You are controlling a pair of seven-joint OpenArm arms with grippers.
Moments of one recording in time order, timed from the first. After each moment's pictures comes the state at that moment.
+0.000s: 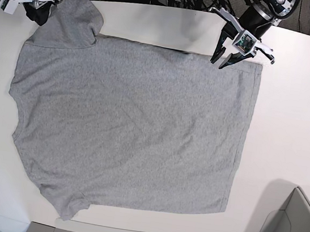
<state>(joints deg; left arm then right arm) 43.0 -8.7 -7.7 116.5 2.9 -29.4 4.6 -49.5 12.0 31.3 113.9 47.1 7.5 -25.6</state>
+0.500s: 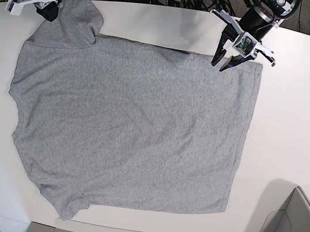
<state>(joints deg) 42.4 -9.2 -7.6 116.5 3.1 -29.4 4.6 -37.5 2.1 44.1 106.1 44.7 20.3 -46.2</state>
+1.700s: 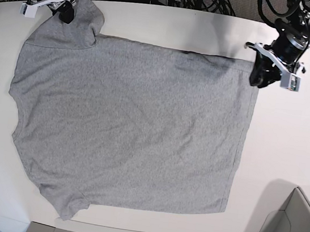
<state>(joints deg) 27.7 -4.6 -35.4 115.1 -36.7 -33.4 50.6 -36.6 2.9 38.8 98.7 46.2 26.7 -43.6</state>
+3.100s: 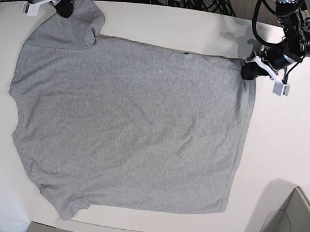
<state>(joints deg) 14.8 -6.5 -35.0 85.0 -43.1 -33.9 62.6 -37.3 2.7 38.6 100.8 44.2 26.5 -45.7</state>
